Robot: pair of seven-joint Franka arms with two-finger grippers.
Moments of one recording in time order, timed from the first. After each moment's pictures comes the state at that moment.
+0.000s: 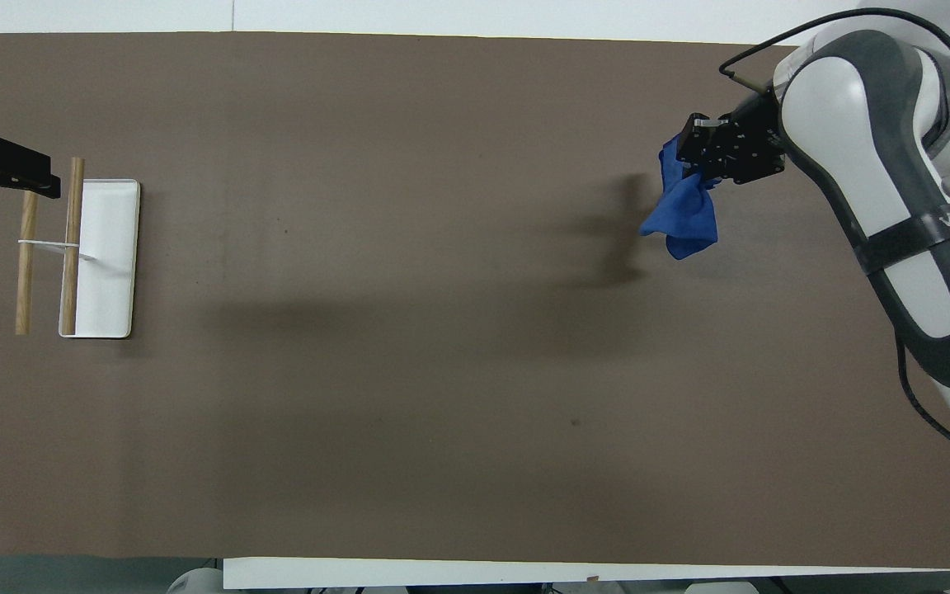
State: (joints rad) left arm -0.17 0.05 0.09 -1.59 -0.02 1.65 -0.04; right arm 0.00 0.47 0.08 -1.37 0.36 1.71 0.31
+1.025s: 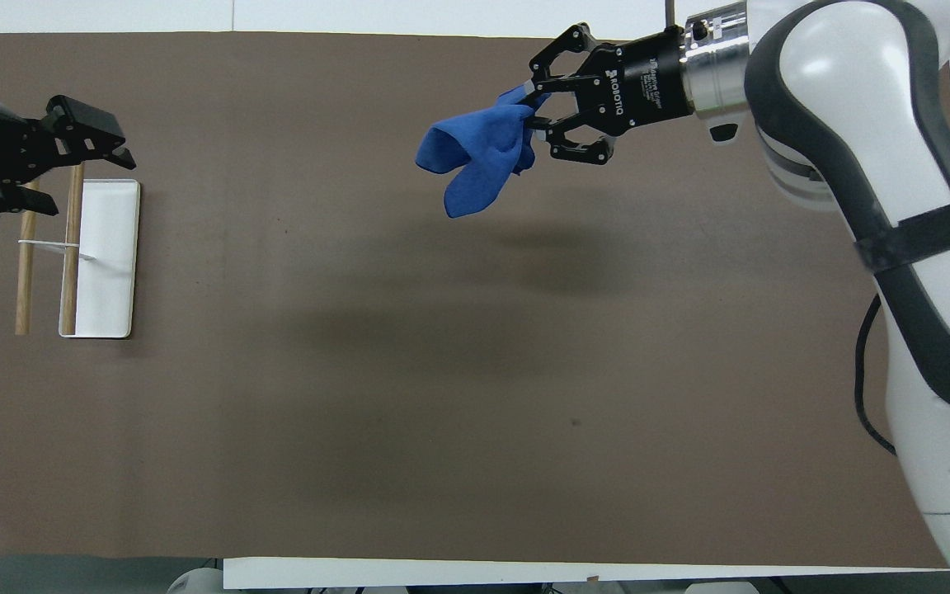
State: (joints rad) left arm -0.17 0.05 -0.04 -1.59 -0.13 1.71 -0.72; right arm 0.16 0.43 0.09 -1.45 1.11 1.95 0.88
